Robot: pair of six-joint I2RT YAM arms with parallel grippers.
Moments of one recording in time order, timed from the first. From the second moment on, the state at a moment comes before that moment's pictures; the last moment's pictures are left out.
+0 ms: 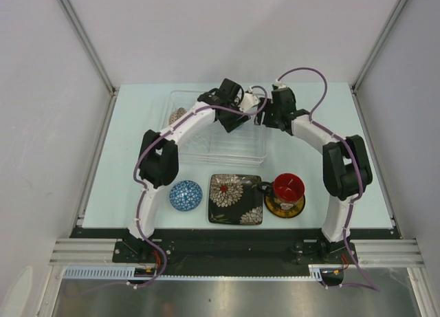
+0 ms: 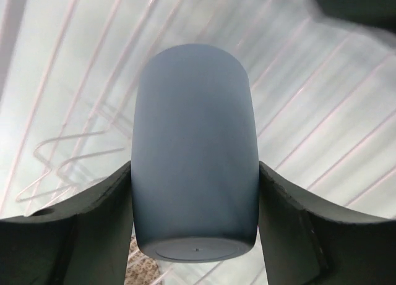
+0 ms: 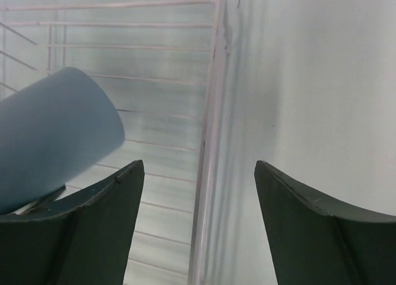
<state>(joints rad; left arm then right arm) -0.60 2.26 2.06 -0.71 0.00 0.51 0.34 1.92 1.42 -0.19 0.03 0.41</state>
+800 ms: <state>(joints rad) -0.67 2.41 2.33 -0.94 0.12 1.00 0.32 1.34 1.10 -0.20 0.34 0.61</state>
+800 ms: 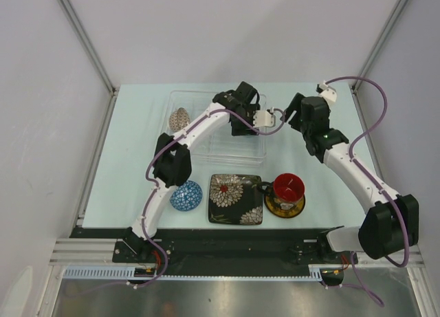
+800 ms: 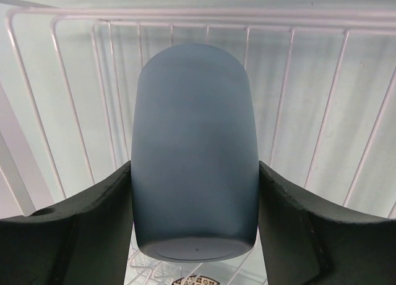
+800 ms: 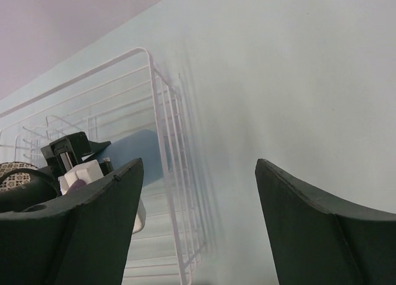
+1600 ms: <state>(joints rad) -0.68 2.42 2.30 -0.85 0.03 1.00 0.35 1.30 1.03 -0.20 0.35 0.64</state>
